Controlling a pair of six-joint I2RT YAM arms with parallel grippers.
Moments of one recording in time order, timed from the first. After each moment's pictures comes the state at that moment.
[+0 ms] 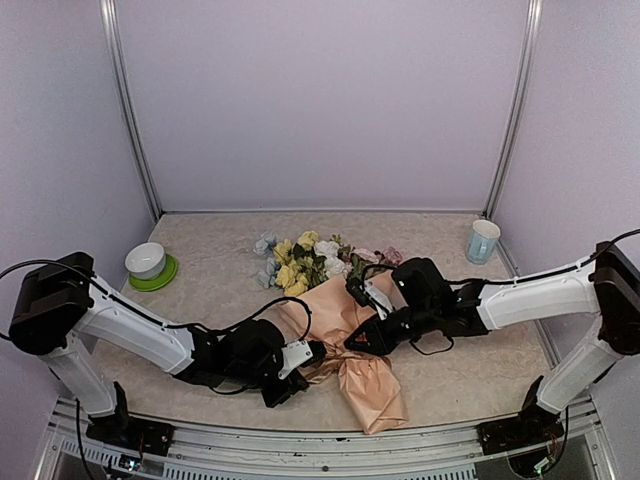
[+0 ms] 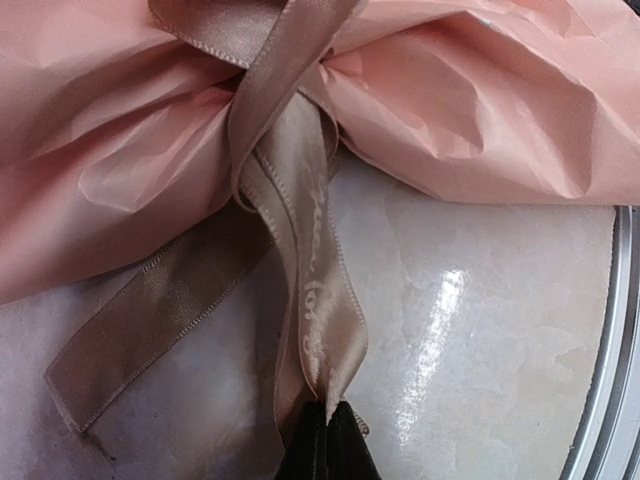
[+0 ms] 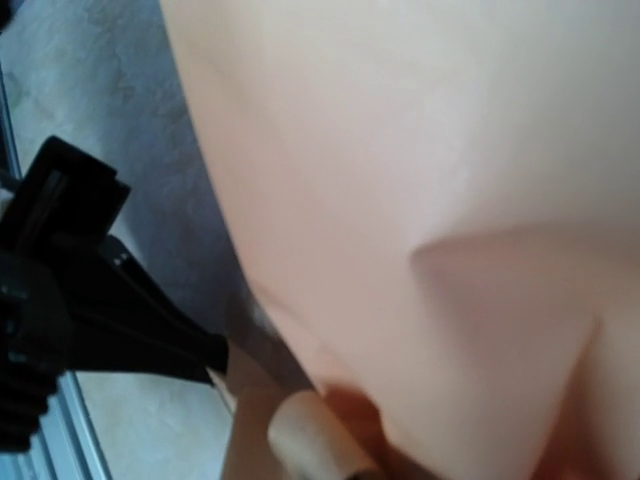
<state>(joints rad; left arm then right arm) -1.16 1.66 0.63 0.20 0.05 0.01 0.90 1.52 0.76 0.06 -0.41 0.33</state>
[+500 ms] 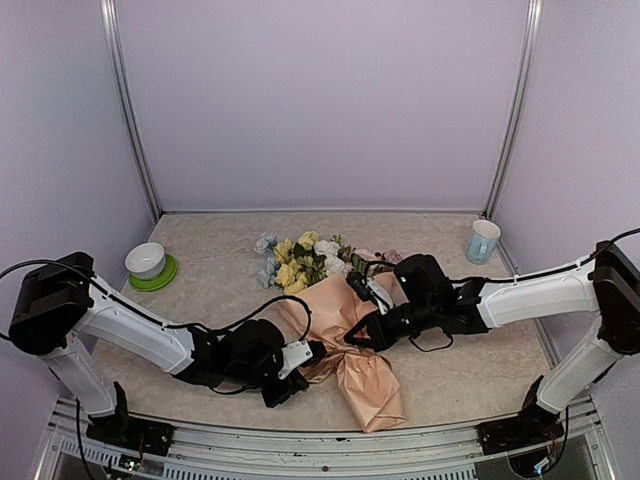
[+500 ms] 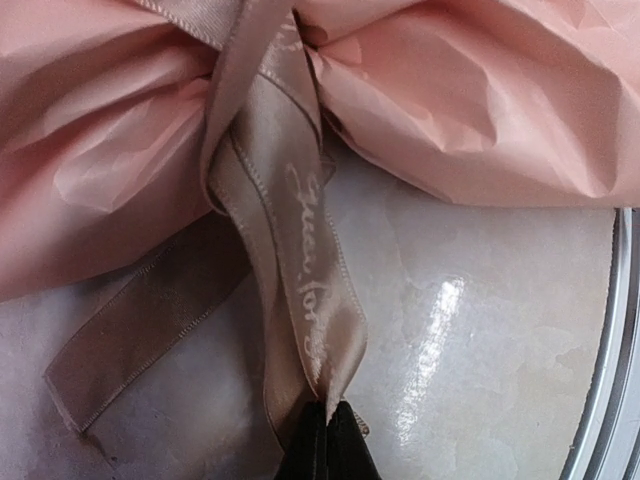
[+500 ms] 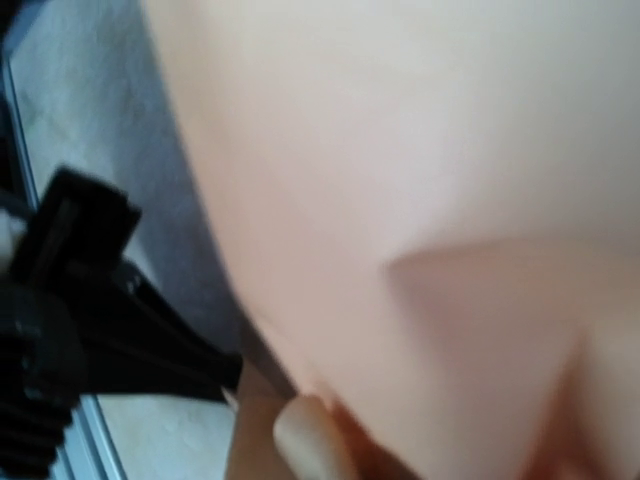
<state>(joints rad) -1.16 1.66 0.63 0.20 0.05 0.01 0.89 1.54 0.77 0.07 -0.43 0.37</state>
